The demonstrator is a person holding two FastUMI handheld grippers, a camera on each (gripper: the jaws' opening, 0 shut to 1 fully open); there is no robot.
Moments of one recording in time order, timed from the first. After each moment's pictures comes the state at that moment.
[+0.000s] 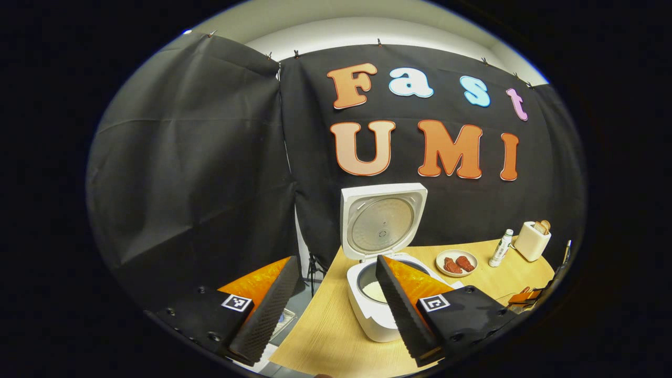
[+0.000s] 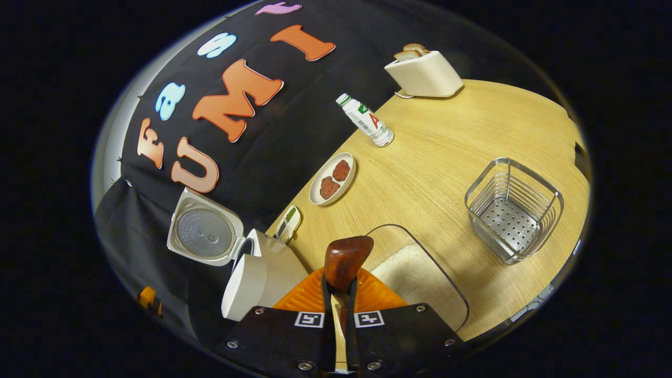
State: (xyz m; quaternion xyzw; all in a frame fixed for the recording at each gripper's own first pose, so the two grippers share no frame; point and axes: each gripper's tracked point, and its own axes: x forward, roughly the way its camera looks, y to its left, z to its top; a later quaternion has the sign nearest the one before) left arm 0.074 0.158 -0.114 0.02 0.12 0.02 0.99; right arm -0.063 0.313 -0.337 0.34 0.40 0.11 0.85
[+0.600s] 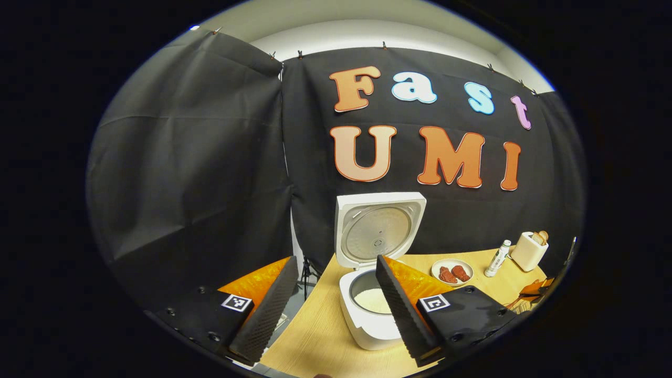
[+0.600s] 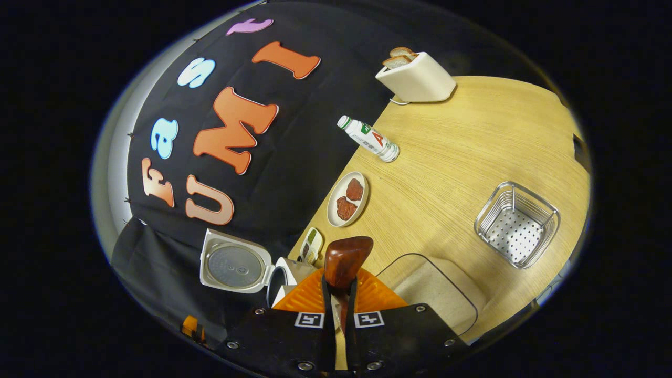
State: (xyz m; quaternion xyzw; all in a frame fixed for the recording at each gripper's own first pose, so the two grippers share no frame) left arm 0.096 0.150 -0.111 0.01 0.11 0.02 0.99; right arm -0.033 0.315 -0.282 0.43 0.39 0.12 0.81
